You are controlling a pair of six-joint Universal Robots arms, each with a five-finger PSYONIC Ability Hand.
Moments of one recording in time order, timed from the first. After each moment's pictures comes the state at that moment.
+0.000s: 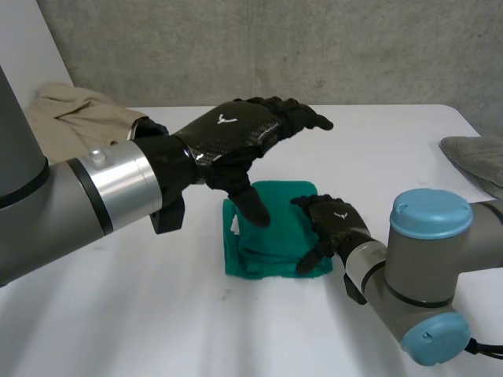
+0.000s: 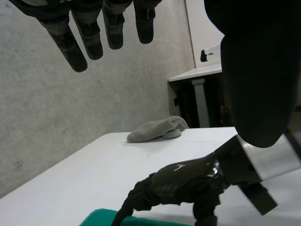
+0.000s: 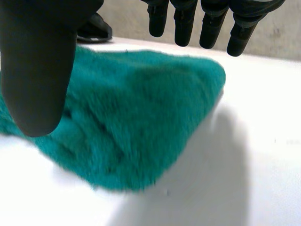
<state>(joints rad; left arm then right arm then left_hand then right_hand) 4.20 -1.78 -1.30 2.96 -0.89 3.17 2.09 -1.04 1.63 -0.23 1.49 3.26 0.18 0.19 0.20 0.19 0.05 0.22 0.20 0.21 0.20 0.05</state>
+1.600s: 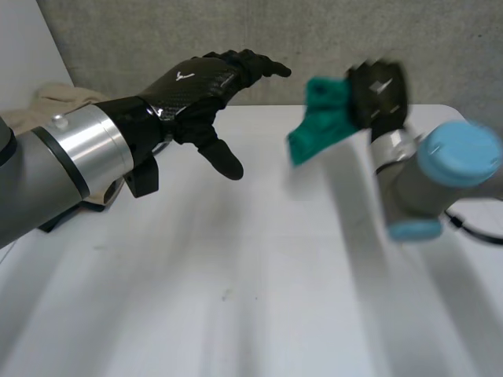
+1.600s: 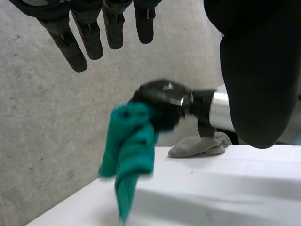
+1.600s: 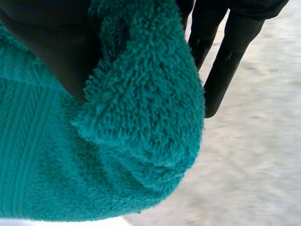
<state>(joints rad) 4.29 -1.75 -1.29 3.05 -0.93 3.08 1.95 -0.92 1.23 -0.67 1.58 2.87 0.18 0.19 0.20 0.19 0.05 1.03 1.14 1.14 1.19 0.93</state>
